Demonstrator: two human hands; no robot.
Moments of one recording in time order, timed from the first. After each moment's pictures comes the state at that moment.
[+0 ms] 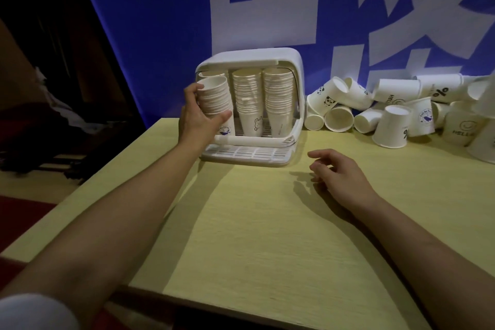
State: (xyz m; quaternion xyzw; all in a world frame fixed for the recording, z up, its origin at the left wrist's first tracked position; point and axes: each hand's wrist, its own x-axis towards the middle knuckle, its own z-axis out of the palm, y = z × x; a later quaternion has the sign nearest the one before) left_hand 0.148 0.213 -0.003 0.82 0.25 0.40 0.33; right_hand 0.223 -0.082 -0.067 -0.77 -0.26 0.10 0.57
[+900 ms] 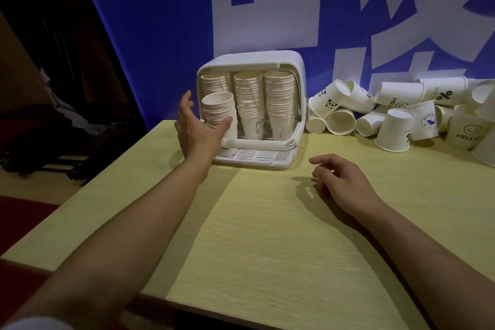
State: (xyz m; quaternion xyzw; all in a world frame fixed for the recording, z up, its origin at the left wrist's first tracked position) left_hand 0.148 0.198 -0.021 0.76 0.33 0.45 0.33; right_hand 0.223 -0.083 -0.068 -0.75 -0.27 0.10 0.59
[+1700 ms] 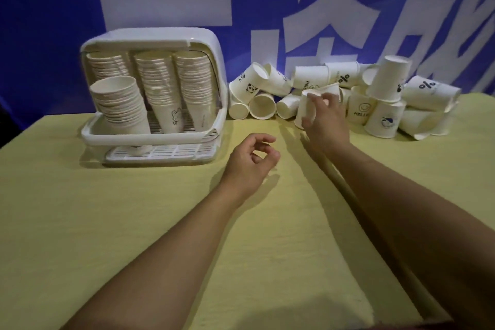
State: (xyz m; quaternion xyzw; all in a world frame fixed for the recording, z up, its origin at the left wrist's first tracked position) left_hand 0.202 0.005 -0.077 0.74 0.02 0.17 0.65; right_hand 0.351 -0.145 -0.057 -0.93 -0.12 -0.21 0.27
